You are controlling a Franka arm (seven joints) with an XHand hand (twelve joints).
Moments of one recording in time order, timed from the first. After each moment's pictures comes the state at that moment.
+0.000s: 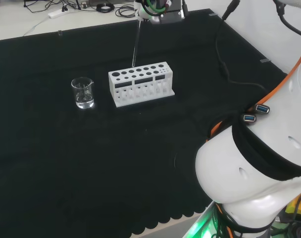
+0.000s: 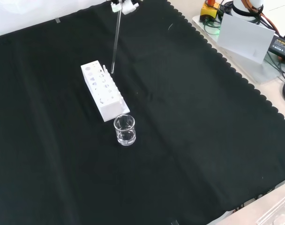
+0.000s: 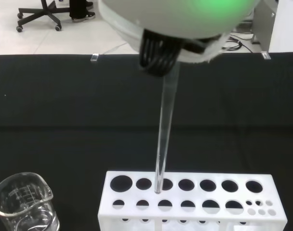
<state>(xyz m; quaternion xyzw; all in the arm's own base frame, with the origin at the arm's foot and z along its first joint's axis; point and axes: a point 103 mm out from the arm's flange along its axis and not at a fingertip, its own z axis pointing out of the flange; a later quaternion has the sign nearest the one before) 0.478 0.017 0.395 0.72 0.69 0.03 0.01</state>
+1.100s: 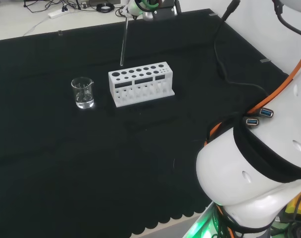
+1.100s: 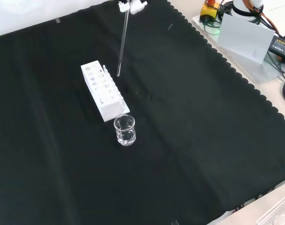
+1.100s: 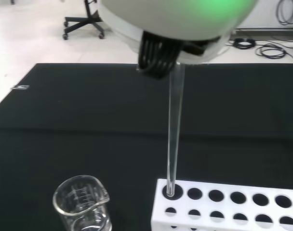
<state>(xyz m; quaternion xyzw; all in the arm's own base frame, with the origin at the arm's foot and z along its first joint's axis) 0.473 0.049 0.410 0.67 0.74 0.05 0.00</state>
